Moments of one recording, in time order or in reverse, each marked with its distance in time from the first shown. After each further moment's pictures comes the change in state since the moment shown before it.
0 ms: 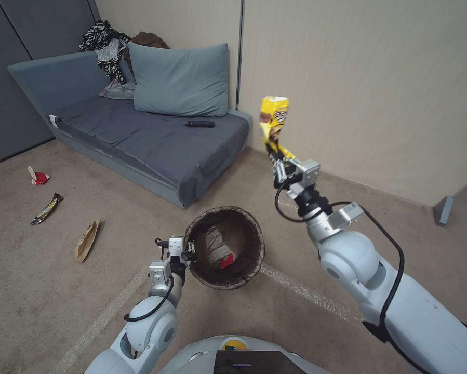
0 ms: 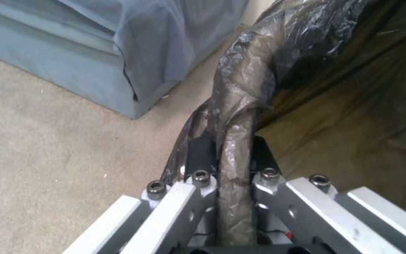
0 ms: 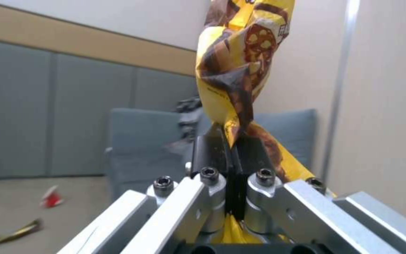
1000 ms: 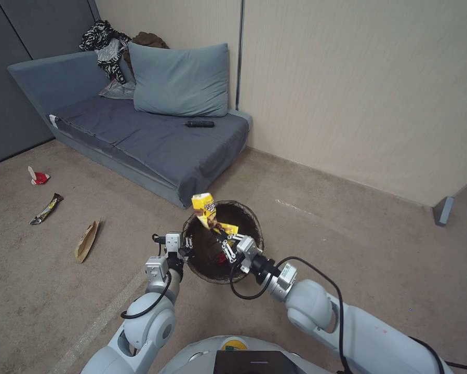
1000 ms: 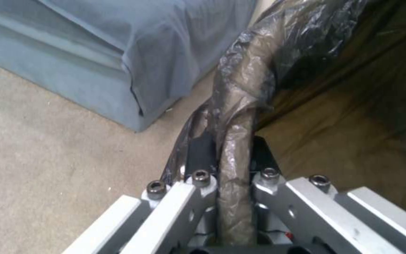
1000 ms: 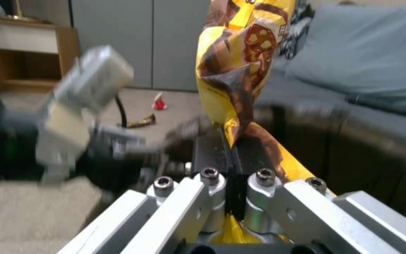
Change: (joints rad) left arm -0.007 -0.005 -0.022 -0.023 -0.005 -0.001 -0.001; right arm -0.012 0.025 -0.414 -0.240 -0.171 0.098 -0.087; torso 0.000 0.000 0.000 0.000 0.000
